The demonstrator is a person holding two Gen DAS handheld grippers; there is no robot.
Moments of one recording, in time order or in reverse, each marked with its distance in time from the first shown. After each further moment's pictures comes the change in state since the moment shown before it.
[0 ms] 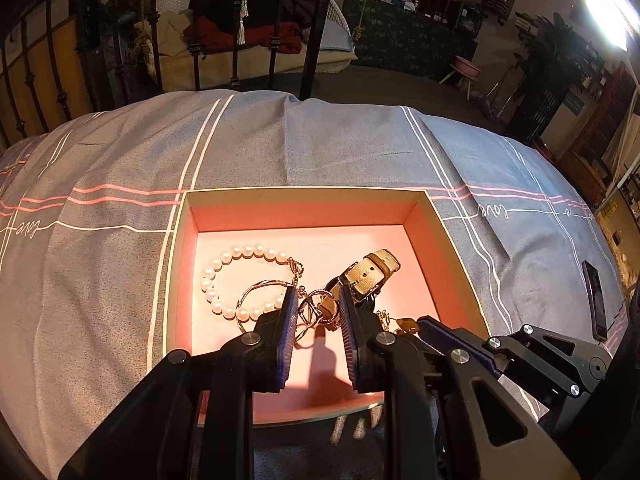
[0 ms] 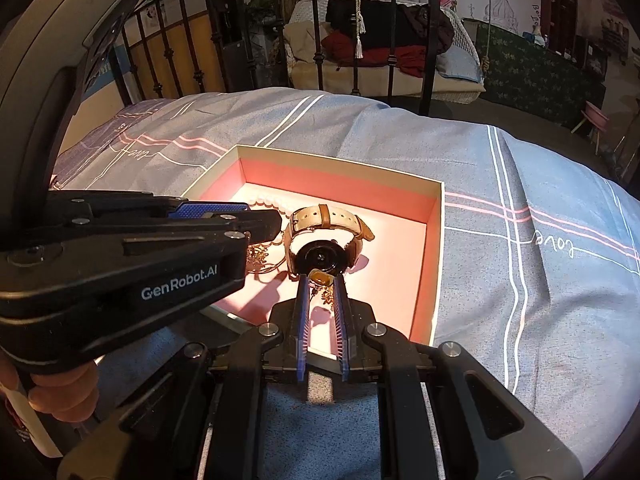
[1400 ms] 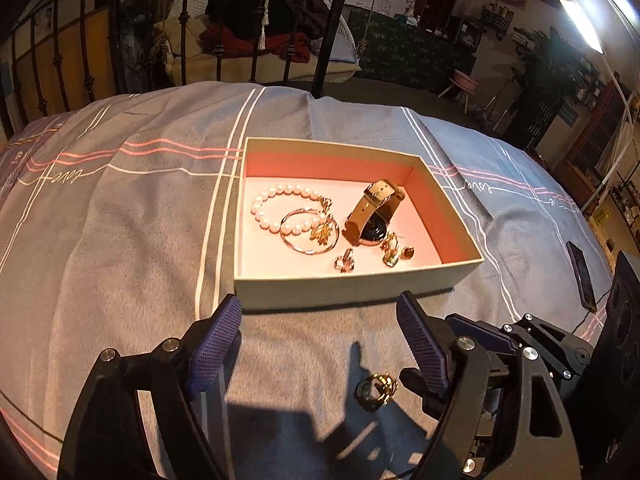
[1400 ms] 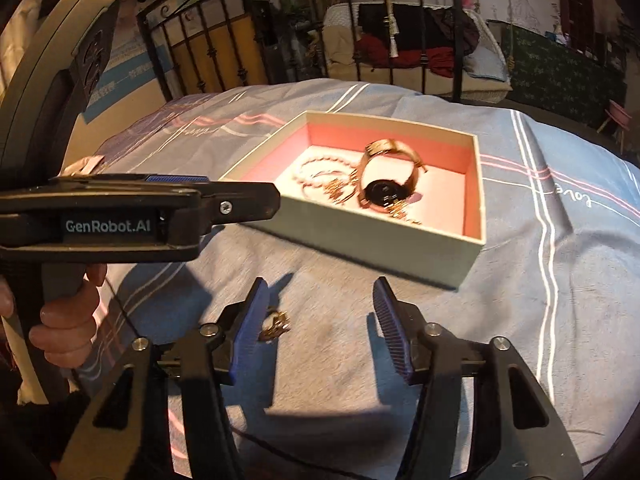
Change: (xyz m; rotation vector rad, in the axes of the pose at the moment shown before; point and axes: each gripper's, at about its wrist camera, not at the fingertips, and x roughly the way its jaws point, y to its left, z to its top) left arm -0.056 0.028 -0.075 -0.037 -0.045 -0.007; right arm -0.038 0.034 -0.067 -0.050 -0.018 0.139
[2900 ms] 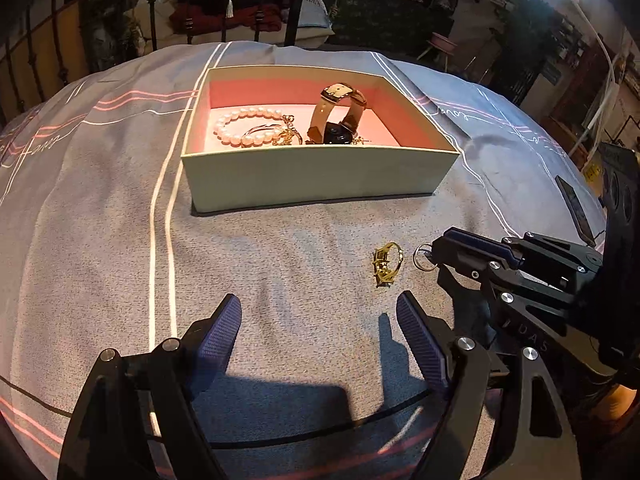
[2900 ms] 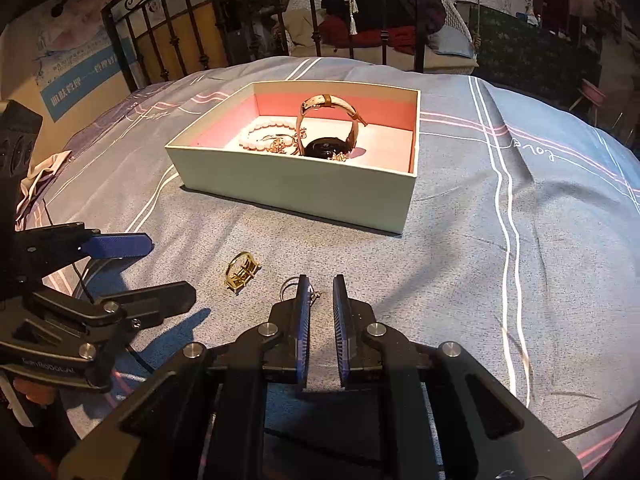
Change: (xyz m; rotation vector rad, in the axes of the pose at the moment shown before) left arm 0.010 -0.026 -0.051 0.108 0.100 -0.045; right arm -0.007 -0.034 -0.022 0.097 0.042 -0.116
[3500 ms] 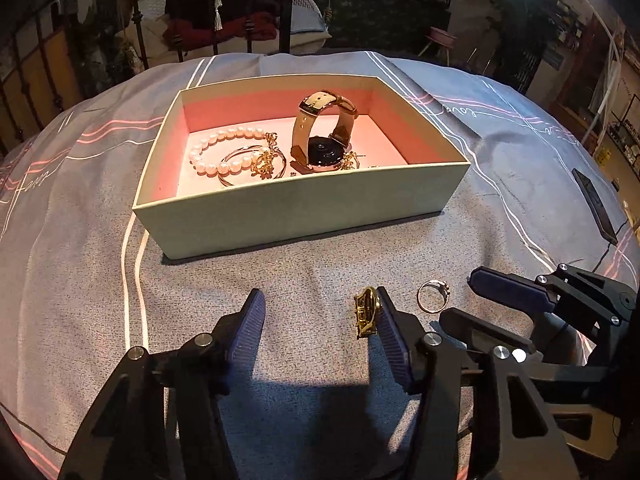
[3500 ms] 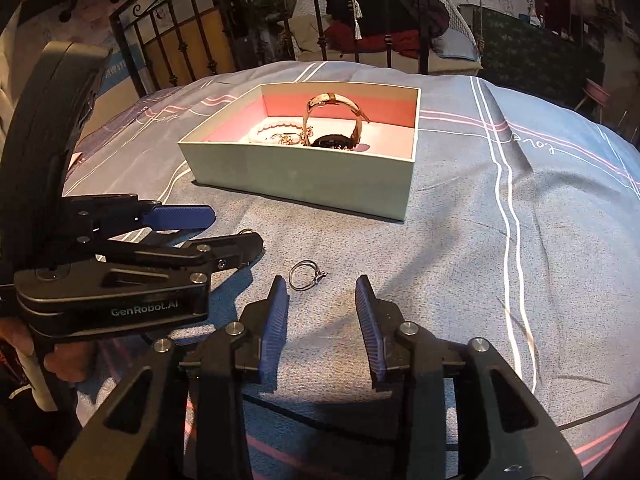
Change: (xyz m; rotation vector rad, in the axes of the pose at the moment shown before) left arm 0.025 -0.013 0.020 0.052 -0.020 0.067; right arm -0.005 0.000 -0.015 -0.003 -0.020 0.033
